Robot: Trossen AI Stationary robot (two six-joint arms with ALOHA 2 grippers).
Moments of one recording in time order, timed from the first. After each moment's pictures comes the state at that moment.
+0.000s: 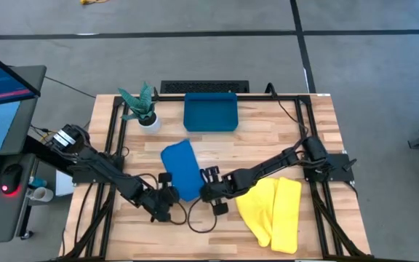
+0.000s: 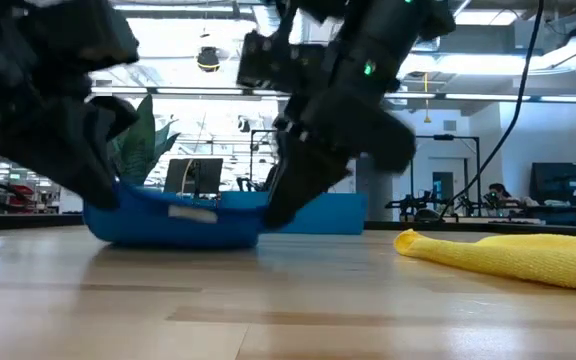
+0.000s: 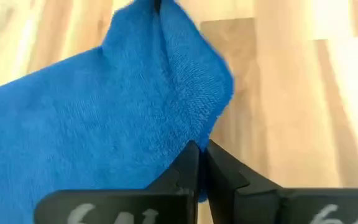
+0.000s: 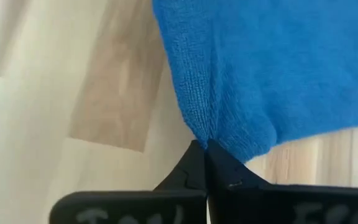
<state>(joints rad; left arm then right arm) -0.61 1.56 0.73 -0.22 -0.46 -0.48 0.32 2.08 1.43 -0.42 0.21 -0.05</state>
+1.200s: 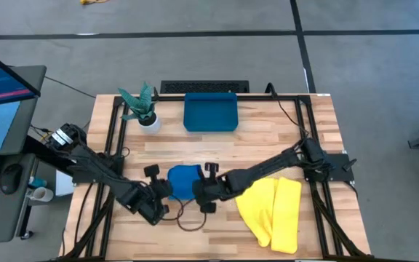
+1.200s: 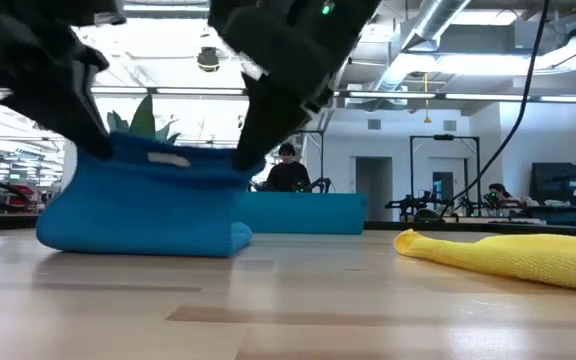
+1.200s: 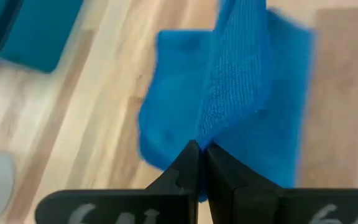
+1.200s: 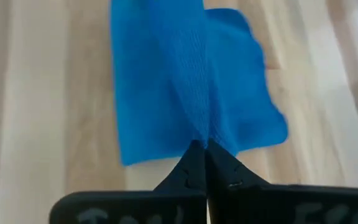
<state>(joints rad) -0.66 1.54 0.91 -0.81 -0.68 -0.82 0.32 2.12 1.64 -0.59 0.37 0.22</state>
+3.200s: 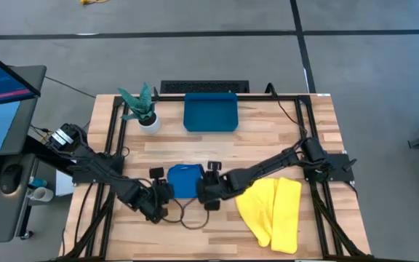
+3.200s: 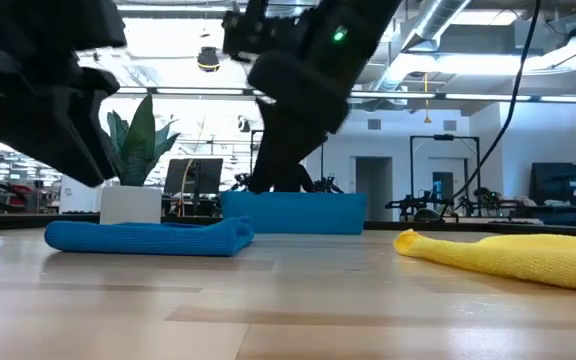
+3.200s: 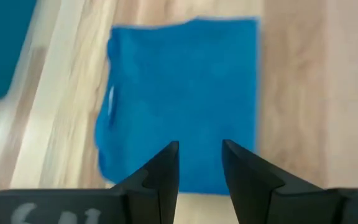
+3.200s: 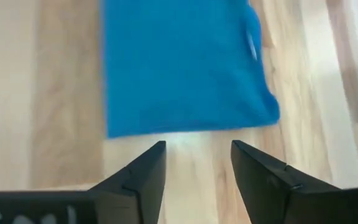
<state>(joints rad) -0.66 1.54 0.83 -0.56 -0.63 -0.62 0.34 2.11 1.58 -0.60 0.42 0.15</state>
